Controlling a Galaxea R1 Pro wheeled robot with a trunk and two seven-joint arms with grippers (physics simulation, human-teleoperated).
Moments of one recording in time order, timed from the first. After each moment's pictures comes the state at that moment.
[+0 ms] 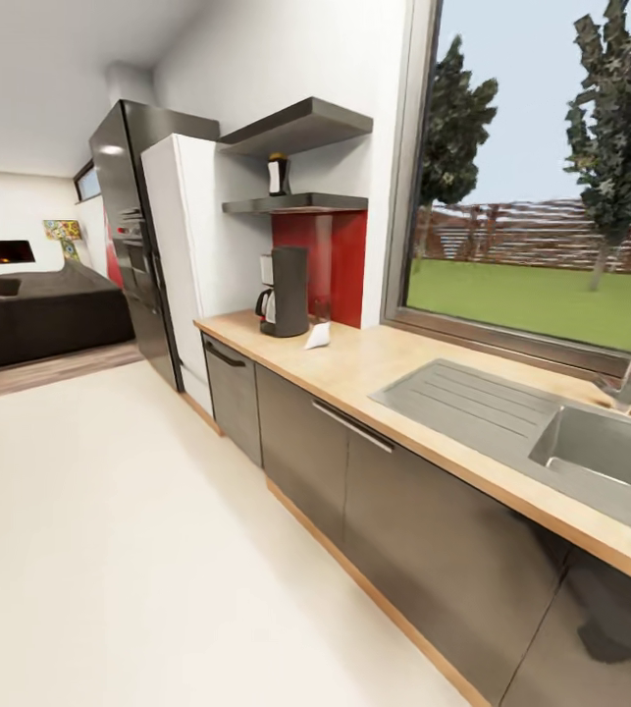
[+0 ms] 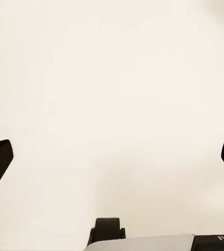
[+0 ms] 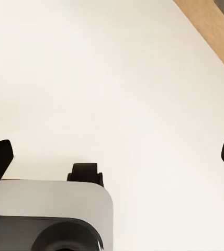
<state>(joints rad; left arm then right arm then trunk) 0.01 0.02 0.00 -0.49 -0.01 -0.17 0.00 -0.07 -0.08 0.01 -0.28 0.00 -0.09 -0.01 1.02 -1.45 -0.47</state>
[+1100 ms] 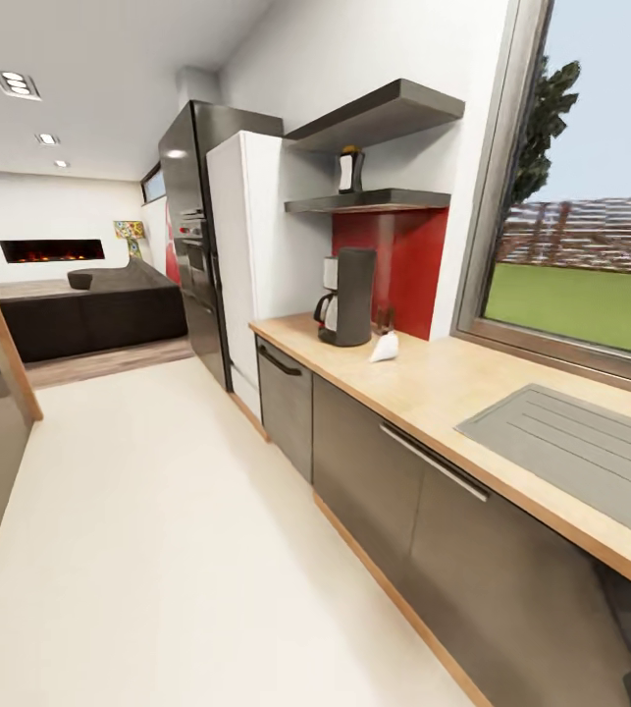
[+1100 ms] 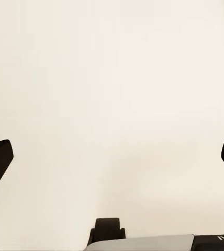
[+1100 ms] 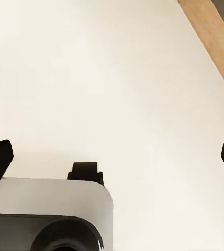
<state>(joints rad) 0.01 0.02 0.00 -0.49 -0.01 -0.17 0.00 -0.07 -0.08 0.01 -0.28 0.00 -0.09 0.00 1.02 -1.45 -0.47</state>
